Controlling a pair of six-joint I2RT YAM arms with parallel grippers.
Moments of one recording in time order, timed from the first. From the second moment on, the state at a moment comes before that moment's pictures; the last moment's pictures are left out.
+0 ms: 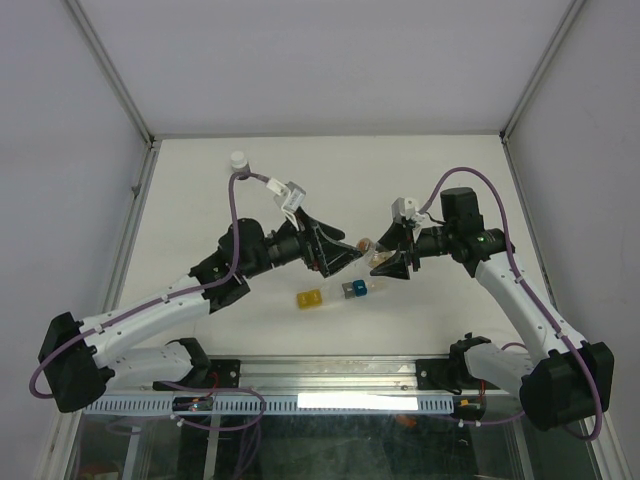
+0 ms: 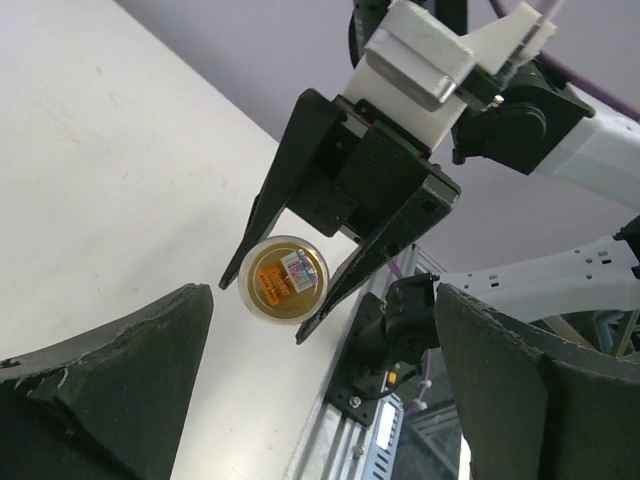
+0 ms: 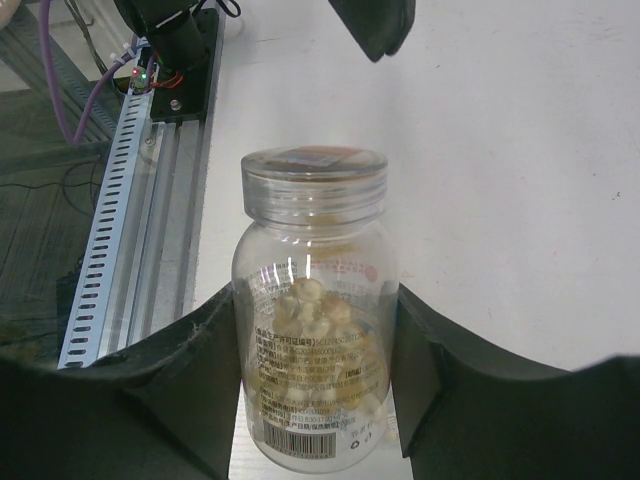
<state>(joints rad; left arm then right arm) -0.91 1.08 0.77 0.38 0.25 -0.59 0.29 1.08 0.87 -0.57 -1.20 -0.65</state>
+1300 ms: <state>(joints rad) -1.00 1.27 1.02 0.04 0.14 -0.51 0.28 1.08 0.87 -0.58 -1.20 -0.66</state>
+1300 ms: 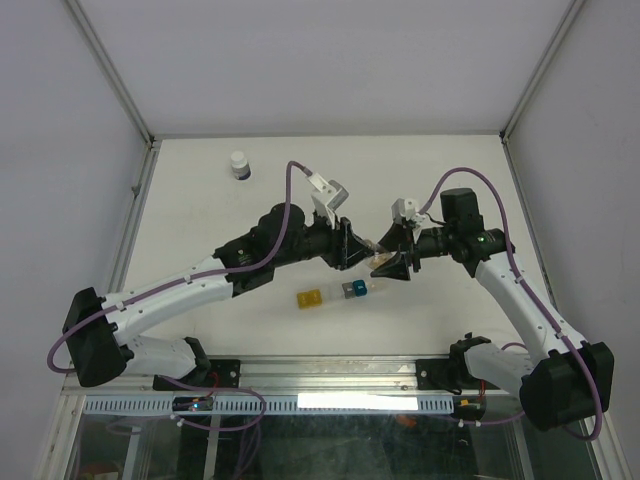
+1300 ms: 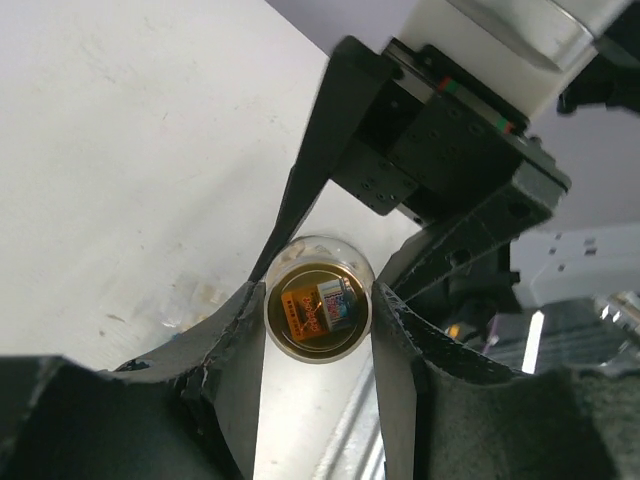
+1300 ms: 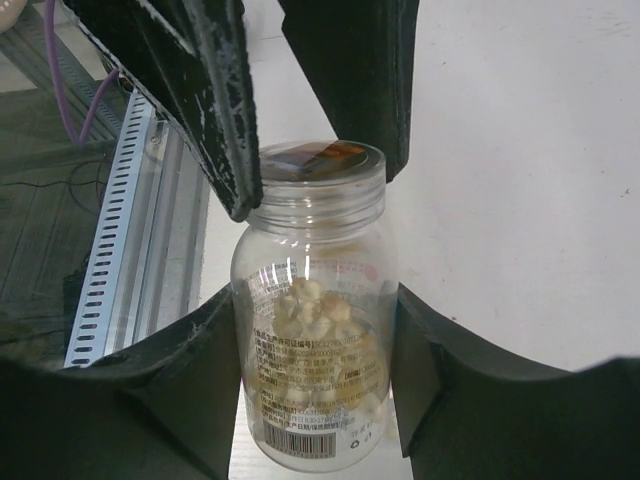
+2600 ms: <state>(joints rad) -0.94 1.10 0.85 0.21 0.09 -0.51 0.28 1.07 0.87 -0.57 -1.21 -0.66</state>
